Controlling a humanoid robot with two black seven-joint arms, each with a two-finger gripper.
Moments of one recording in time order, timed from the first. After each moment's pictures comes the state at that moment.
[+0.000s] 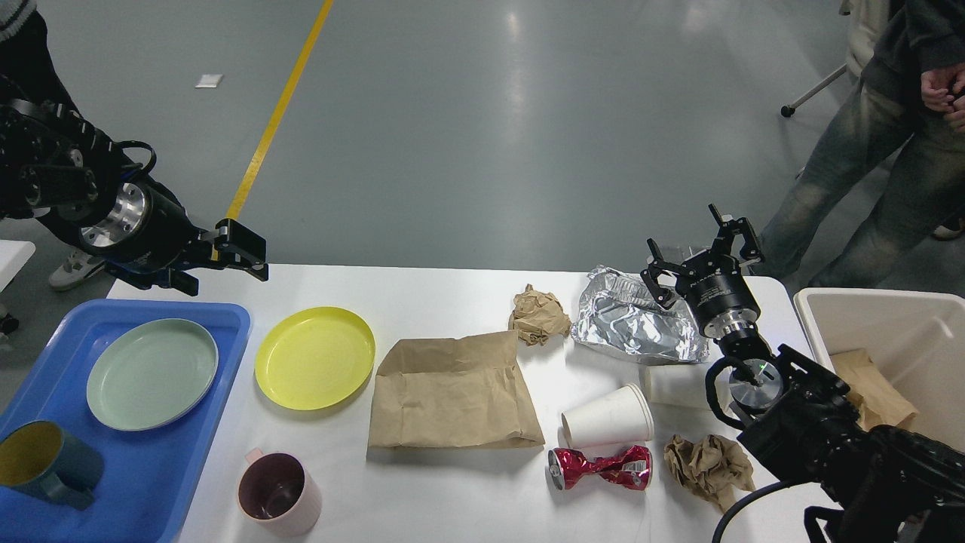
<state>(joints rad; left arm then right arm) -1.94 0.30 1.61 -1.12 0.00 -0.59 -0.42 0.76 -0.02 0.51 0.10 0.36 0.68 0.39</state>
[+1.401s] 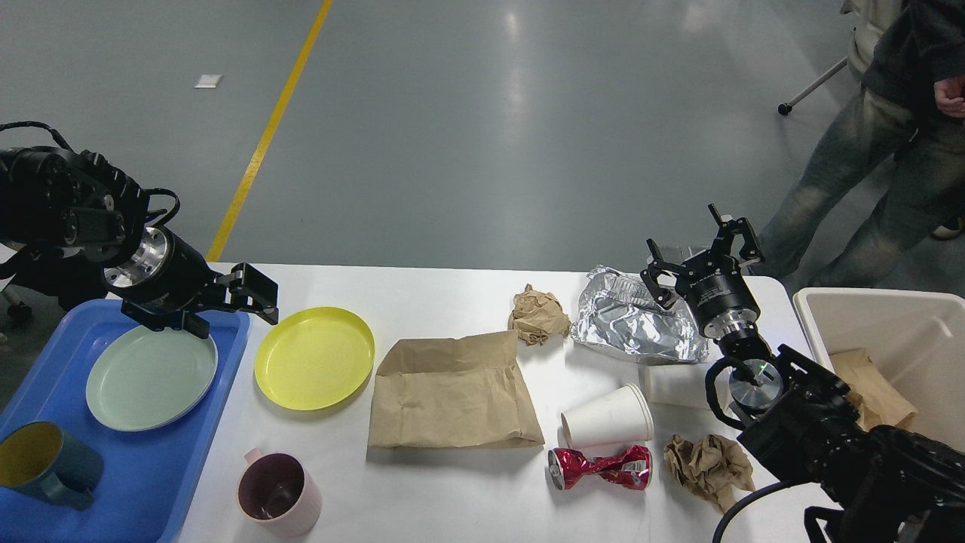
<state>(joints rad) -1.85 0.28 1.60 -1.13 0.00 -0.60 -0.42 0.76 -0.02 0.51 0.10 0.36 0.68 0.39</state>
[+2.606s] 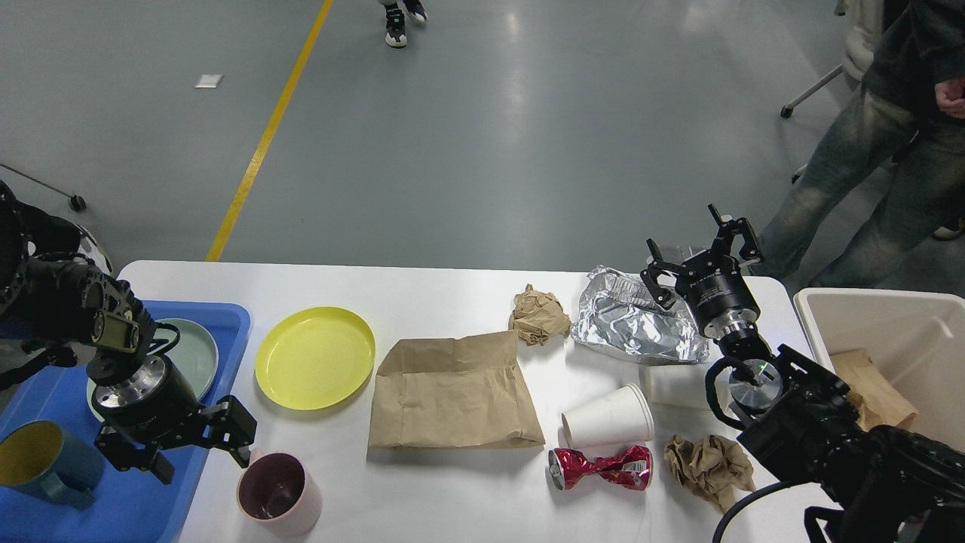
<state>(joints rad) -1.63 0.26 1.59 -1.19 0.03 -0.68 -0.34 0.76 -0.02 0.51 0.10 0.36 0.68 0.39</state>
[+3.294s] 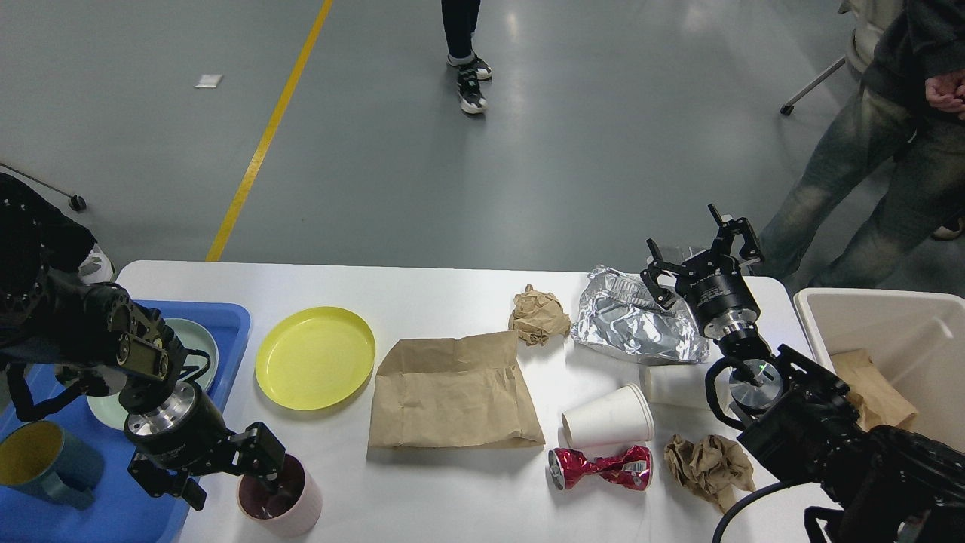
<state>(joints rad) -1.60 0.23 1.52 -1.26 0.03 -0.61 -0.31 0.76 -0.02 0.51 0.10 0.36 0.68 0.39</state>
